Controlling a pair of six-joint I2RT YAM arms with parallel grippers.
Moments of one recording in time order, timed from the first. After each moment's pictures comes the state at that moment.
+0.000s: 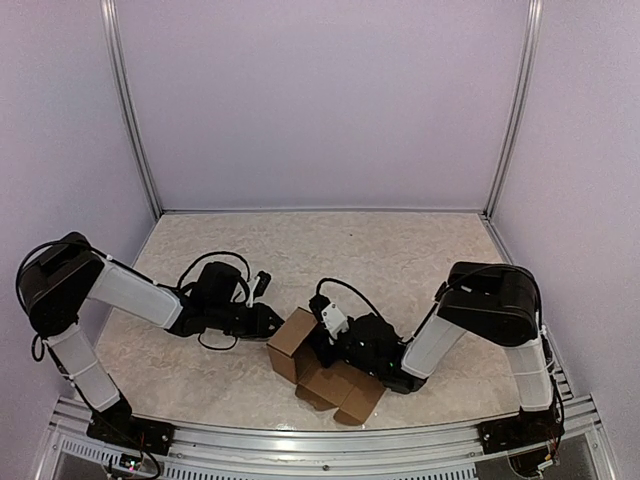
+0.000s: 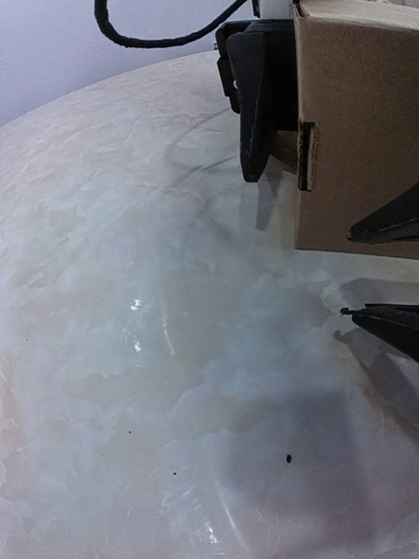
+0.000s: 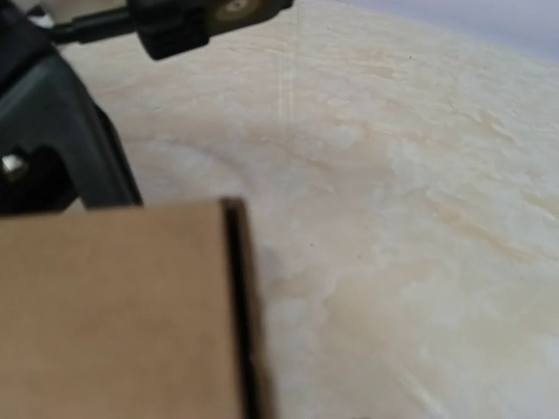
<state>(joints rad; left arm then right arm) -0.68 1.71 0.65 0.36 0.40 -0.60 1.11 2.20 0.82 1.20 0.22 0.05</state>
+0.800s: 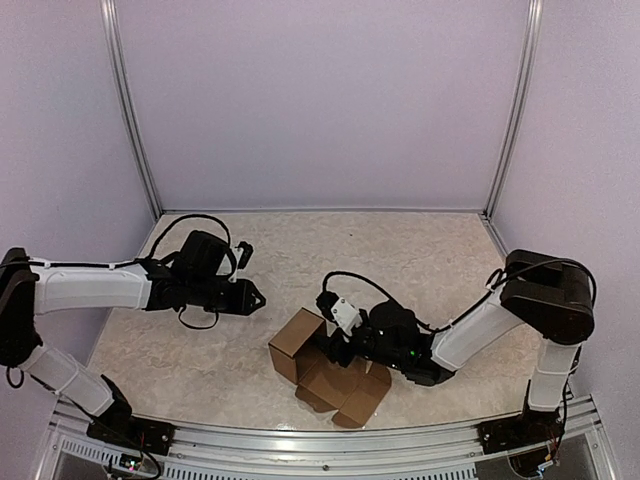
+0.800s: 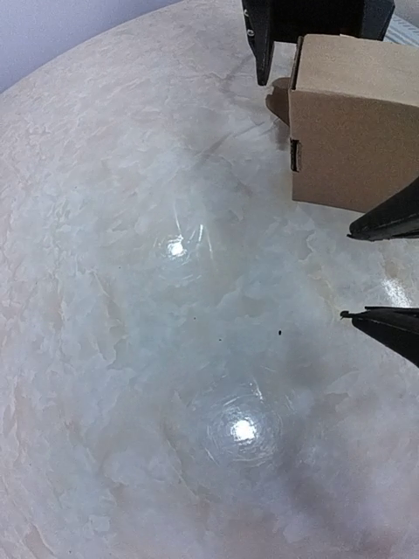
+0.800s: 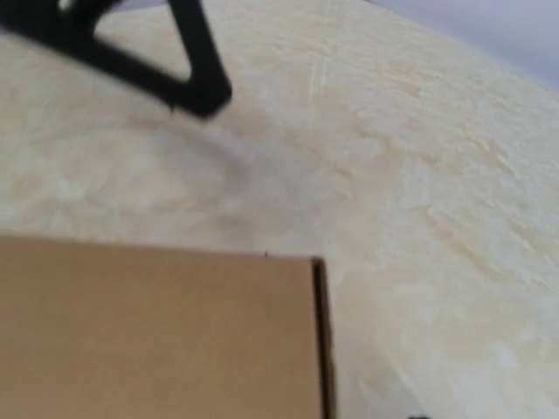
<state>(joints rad) -0.68 1.45 0.79 -0.13 0.13 -0.44 1.11 1.91 0.69 0.98 0.14 -0.06</state>
